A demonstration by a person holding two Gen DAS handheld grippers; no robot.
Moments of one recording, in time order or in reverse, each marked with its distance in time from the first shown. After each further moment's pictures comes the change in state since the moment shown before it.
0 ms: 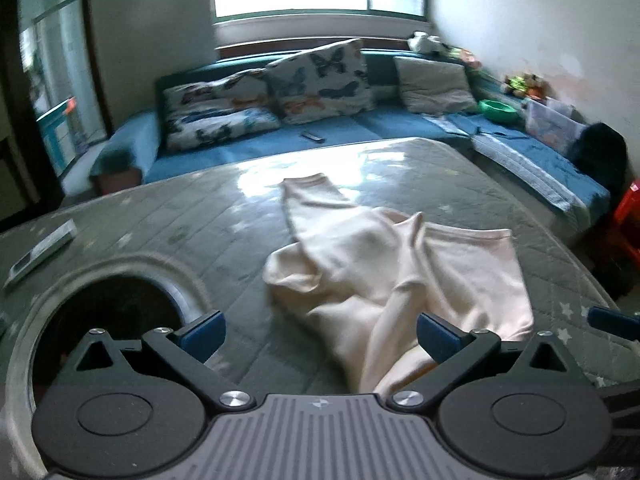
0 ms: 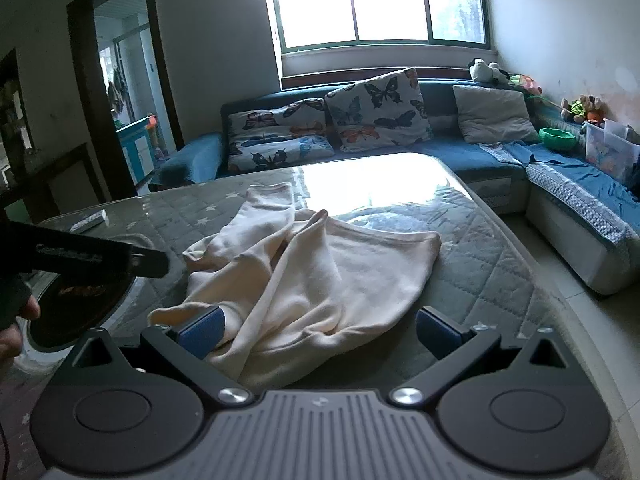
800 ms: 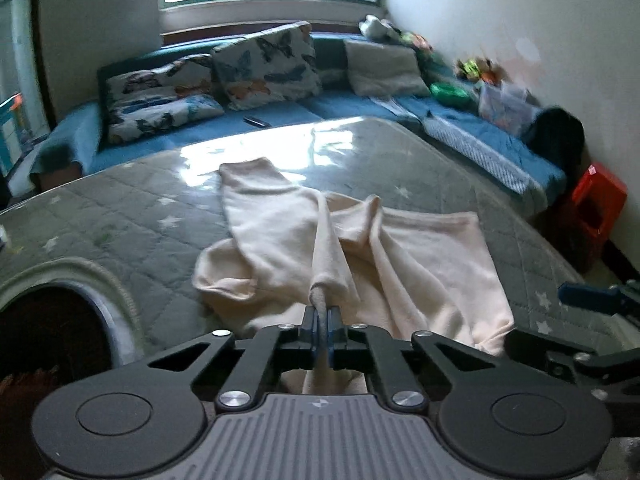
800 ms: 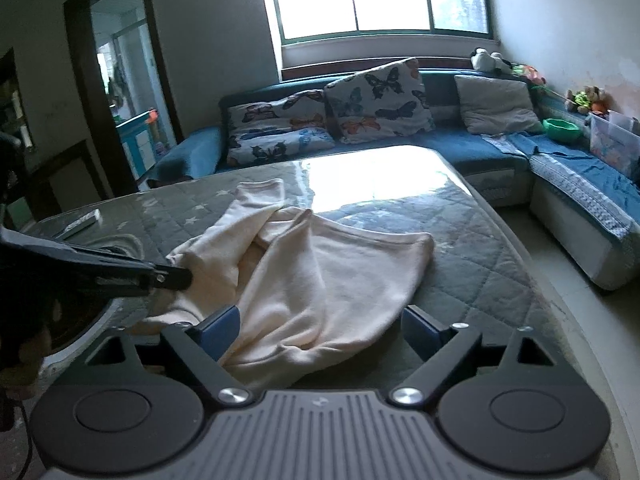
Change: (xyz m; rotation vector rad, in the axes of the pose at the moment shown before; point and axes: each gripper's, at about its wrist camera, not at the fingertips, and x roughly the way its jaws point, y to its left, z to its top) left arm 0.032 0.002 -0.005 -0.006 0.029 -0.153; right arm 0.016 -0.015 0.011 -0.001 0.030 0.020
